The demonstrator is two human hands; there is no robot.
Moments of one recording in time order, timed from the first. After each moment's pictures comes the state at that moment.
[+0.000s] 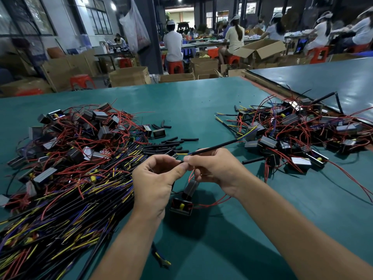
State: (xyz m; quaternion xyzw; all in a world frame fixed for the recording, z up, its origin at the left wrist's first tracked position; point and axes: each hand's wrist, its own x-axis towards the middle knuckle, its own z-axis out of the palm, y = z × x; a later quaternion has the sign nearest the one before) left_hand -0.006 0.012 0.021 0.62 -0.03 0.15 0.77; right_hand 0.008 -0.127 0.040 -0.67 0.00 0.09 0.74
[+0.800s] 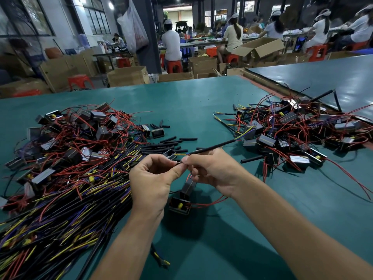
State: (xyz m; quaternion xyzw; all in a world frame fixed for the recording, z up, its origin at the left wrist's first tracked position) left_hand -0.006 0.011 0.022 0.63 -0.02 0.18 0.75; right_hand 0.010 -0.126 0.039 -0.63 0.01 0.12 0.76
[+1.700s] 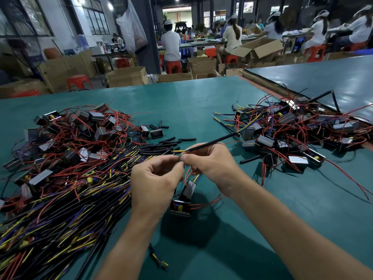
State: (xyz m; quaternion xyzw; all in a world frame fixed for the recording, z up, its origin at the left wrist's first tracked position) left_hand -0.012 0.009 0.026 0.72 -0.06 0.20 0.66; right_hand 0.012 -0.122 0.036 -0.70 -0.07 -0.03 0.71
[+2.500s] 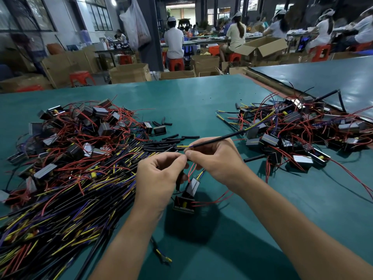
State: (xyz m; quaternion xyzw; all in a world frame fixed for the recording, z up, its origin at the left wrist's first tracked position) left_hand -0.011 0.013 0.030 0.69 -0.03 0.12 0.71; right_hand 0.014 -0.126 0.036 -0.73 -0.15 -0.08 0.67
